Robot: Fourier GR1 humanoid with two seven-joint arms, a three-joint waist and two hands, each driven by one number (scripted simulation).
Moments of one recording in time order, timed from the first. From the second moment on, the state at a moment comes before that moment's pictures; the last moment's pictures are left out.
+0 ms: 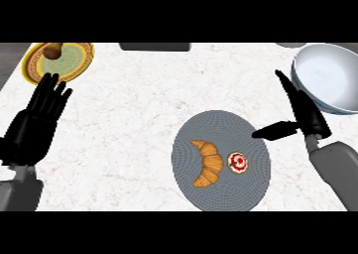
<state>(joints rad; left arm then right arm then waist) -0.15 0.31 0.05 -1.56 0.40 -0.01 0.02 -0.44 -0.52 0.36 -1.23 0.11 -0.23 0.27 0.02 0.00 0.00</state>
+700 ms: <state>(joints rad) -0.15 0.30 0.05 -1.56 0.39 -0.02 0.02 -0.76 -0.52 0.52 -1.18 -0.09 0.55 0.83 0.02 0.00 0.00</state>
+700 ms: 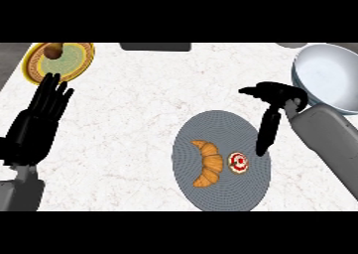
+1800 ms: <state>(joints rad) -0.11 0.27 0.10 -1.60 0.37 -0.05 0.05 -0.49 -0.42 0.48 -1.46 0.12 0.49 0.90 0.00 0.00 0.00</state>
